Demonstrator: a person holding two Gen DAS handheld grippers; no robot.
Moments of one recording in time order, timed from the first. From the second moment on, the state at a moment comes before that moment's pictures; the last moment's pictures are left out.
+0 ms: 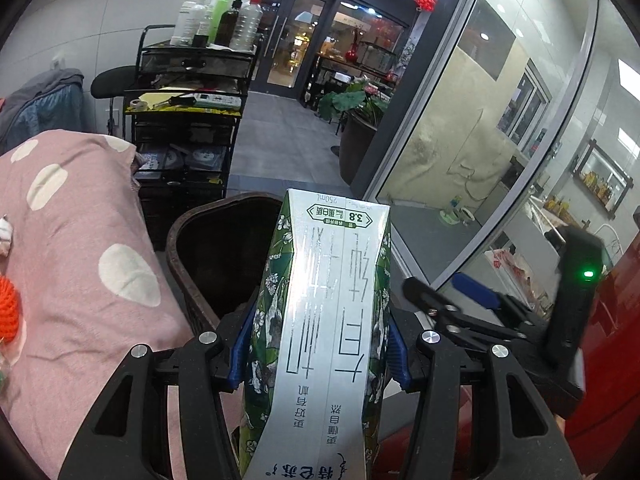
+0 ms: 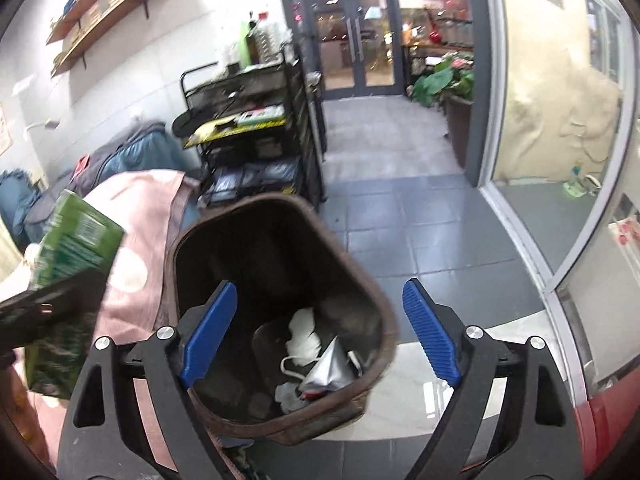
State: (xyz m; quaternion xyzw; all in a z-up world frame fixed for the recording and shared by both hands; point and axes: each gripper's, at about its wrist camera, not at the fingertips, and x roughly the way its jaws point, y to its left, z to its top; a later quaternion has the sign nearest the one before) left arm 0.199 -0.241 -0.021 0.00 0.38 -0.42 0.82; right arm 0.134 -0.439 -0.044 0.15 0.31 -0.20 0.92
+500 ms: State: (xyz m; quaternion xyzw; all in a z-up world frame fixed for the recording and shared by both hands) left arm 0.224 -0.288 -0.052 0.03 0.45 -0.41 0.80; right arm 0.108 -0.477 -0.050 0.18 0.32 -0.24 0.90
